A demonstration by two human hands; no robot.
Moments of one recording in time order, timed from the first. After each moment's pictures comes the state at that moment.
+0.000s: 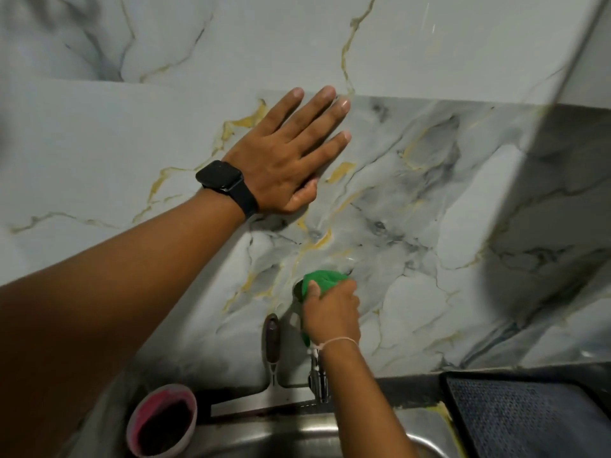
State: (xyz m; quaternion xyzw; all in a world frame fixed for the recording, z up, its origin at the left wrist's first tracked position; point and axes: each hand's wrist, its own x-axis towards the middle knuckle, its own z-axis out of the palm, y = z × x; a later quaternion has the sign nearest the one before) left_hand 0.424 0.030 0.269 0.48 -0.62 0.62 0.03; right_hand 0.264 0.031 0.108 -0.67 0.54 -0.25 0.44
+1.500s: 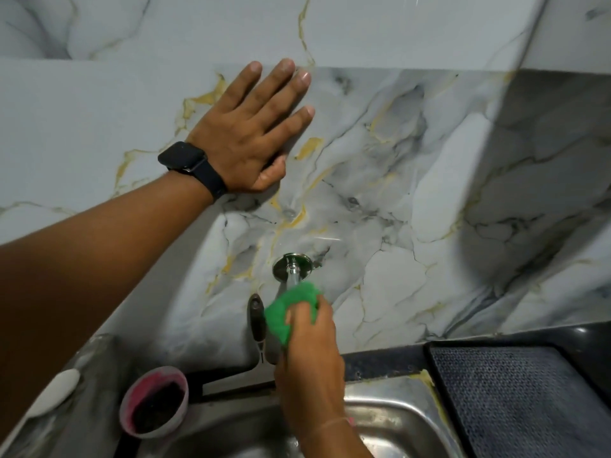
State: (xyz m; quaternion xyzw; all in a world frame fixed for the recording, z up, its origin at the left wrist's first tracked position) left_hand 0.422 0.033 0.270 0.48 -0.61 0.63 0.02; right_hand 0.196 0.104 0.078 -0.84 0.38 -0.30 0.25
